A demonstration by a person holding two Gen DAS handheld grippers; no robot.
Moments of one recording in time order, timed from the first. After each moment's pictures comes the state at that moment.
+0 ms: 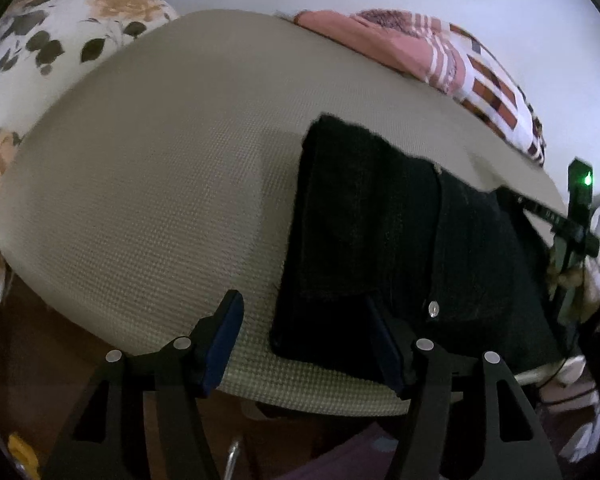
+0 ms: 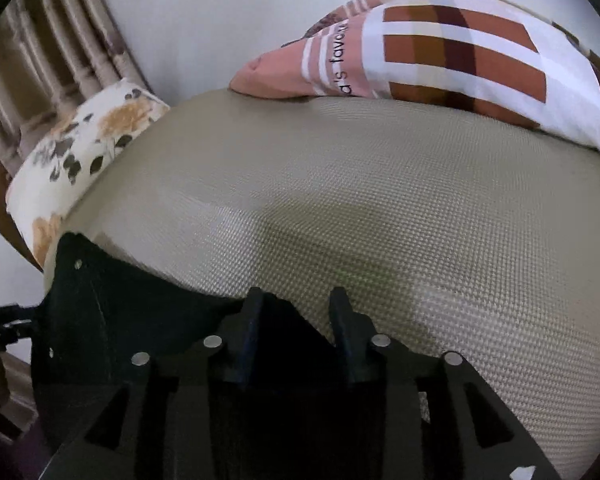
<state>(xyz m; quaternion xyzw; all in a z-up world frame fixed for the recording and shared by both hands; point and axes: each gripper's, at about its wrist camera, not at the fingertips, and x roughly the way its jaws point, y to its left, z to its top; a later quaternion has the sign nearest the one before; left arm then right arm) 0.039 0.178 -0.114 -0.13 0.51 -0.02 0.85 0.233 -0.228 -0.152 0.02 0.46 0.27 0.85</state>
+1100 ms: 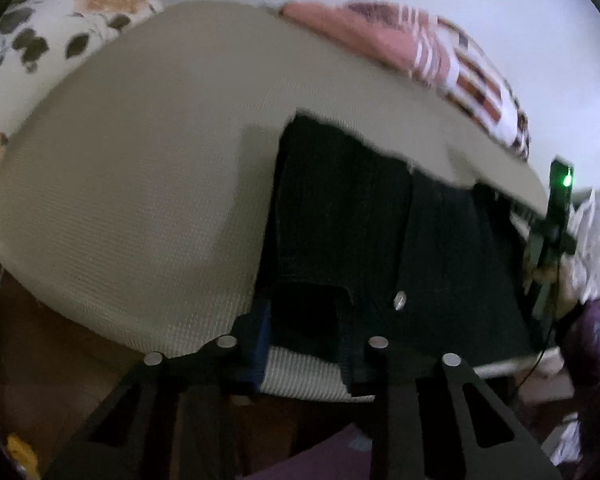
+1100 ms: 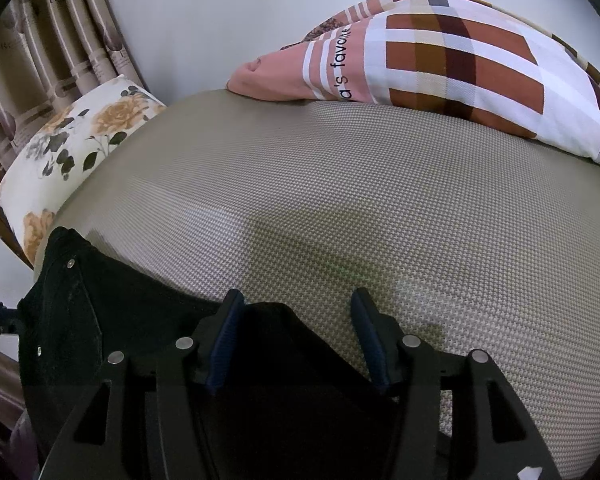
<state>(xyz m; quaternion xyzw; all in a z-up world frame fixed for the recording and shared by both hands) 0.035 0.169 -0.095 -0.14 0.52 -0.05 0.84 0.230 -0.224 -0.150 0.01 0.45 0.26 0.85</state>
